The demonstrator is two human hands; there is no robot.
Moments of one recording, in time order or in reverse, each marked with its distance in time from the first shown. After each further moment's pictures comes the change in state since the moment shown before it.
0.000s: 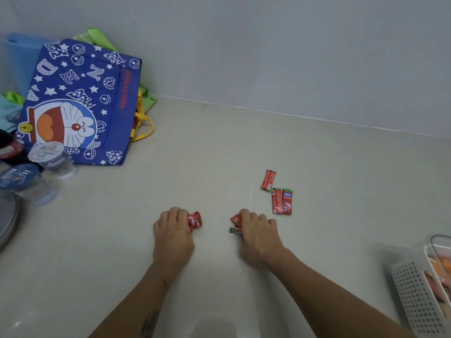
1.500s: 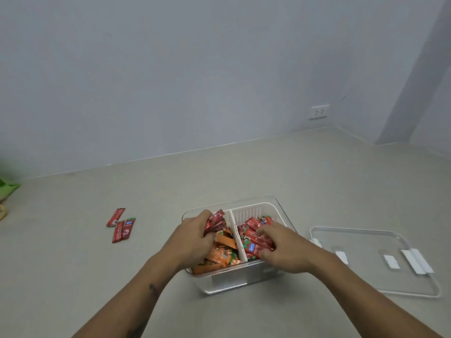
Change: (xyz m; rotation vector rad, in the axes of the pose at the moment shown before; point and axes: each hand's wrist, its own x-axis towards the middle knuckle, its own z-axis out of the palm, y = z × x) left_hand -0.103 0.494 -0.071 -0.348 -0.508 0.489; right_hand -0.343 0.404 -0.118 0.564 0.019 0.248
